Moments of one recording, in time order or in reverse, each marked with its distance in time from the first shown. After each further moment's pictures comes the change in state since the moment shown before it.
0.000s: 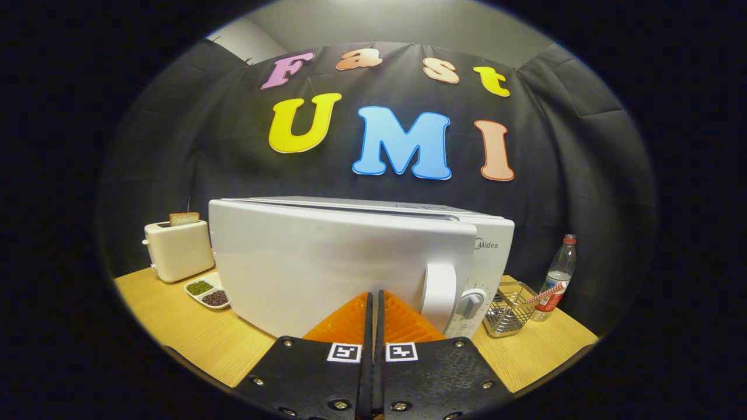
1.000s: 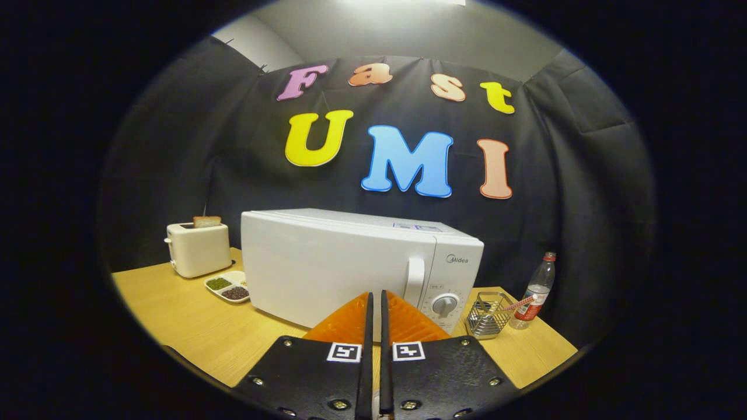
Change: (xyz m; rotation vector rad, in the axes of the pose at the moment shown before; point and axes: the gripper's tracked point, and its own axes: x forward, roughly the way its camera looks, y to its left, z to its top) arm -0.113 -0.002 0.042 -0.013 -0.067 0.095
